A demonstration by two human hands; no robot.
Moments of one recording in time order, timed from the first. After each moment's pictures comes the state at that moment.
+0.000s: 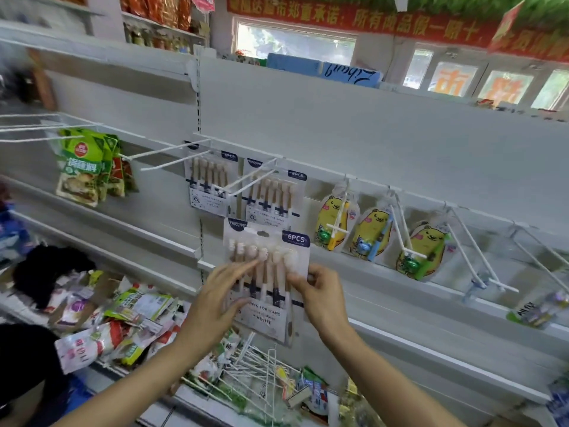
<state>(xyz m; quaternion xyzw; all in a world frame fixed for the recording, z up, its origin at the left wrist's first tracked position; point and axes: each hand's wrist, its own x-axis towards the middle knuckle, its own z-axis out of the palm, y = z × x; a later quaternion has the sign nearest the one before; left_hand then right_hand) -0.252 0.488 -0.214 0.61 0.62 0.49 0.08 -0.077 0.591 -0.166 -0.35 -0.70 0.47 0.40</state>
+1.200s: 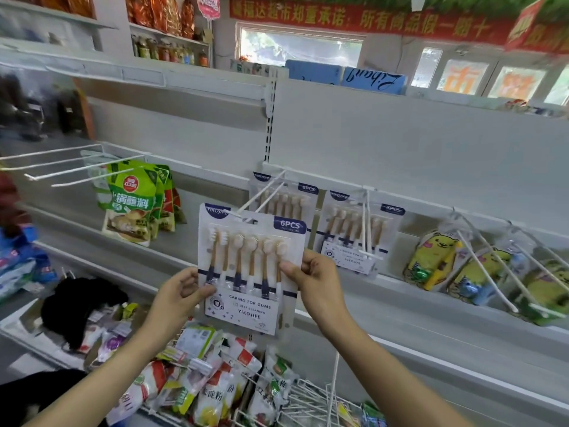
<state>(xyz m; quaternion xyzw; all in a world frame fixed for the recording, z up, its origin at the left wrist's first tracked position) -0.567 0.499 -0.219 0.44 0.59 0.62 0.27 -0.338 0.594 -0.137 -0.30 -0.67 0.53 0.42</state>
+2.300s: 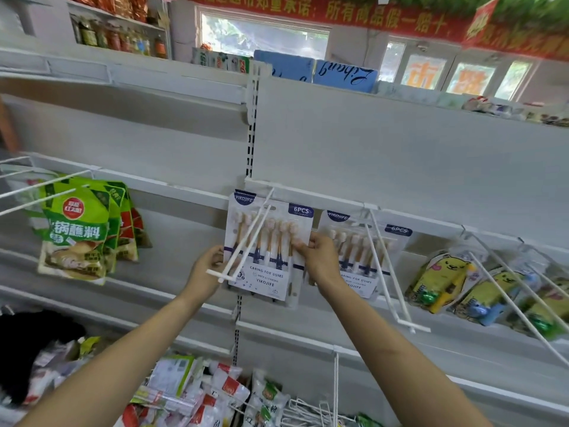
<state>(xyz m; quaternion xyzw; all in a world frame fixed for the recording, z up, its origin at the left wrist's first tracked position) -0.613 0.685 -0.214 0.48 0.59 0.57 0.30 -0.394 0.747 -0.132 -0.46 -0.66 0.42 0.41</state>
